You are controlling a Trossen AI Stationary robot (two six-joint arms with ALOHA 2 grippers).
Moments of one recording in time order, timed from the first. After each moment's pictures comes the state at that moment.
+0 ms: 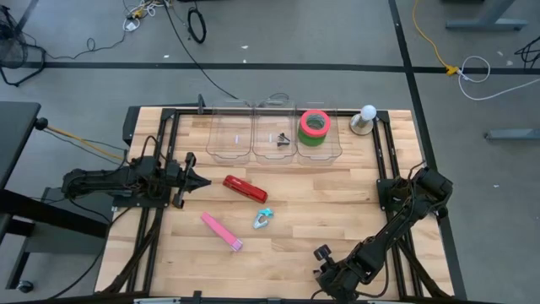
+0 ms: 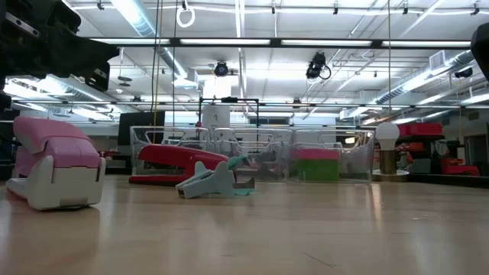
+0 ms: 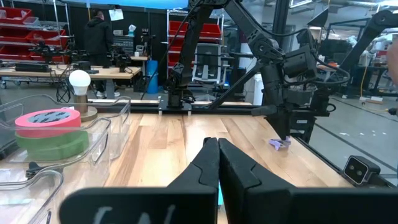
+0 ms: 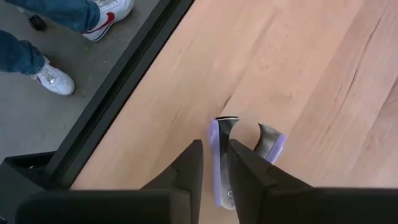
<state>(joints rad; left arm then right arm) 0.03 0.01 0.01 0.06 0.13 -0.07 0.86 1.86 1.12 -0.37 0.14 0.25</state>
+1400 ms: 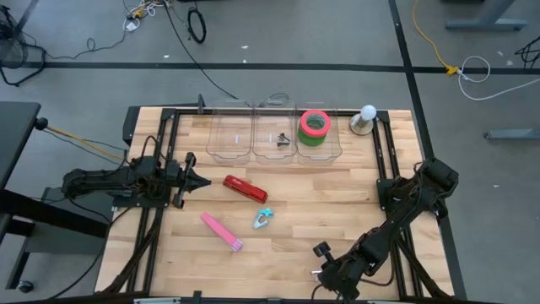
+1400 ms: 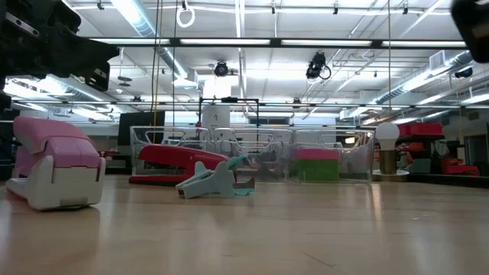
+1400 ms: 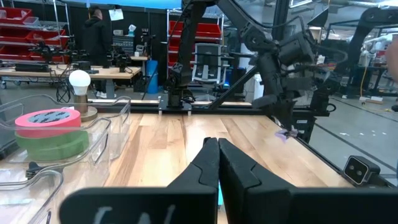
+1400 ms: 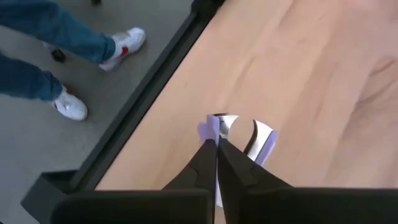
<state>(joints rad) 0.03 0.01 0.01 0.06 0.13 -0.07 0.83 1.76 1.07 -0.31 0.12 0.23</state>
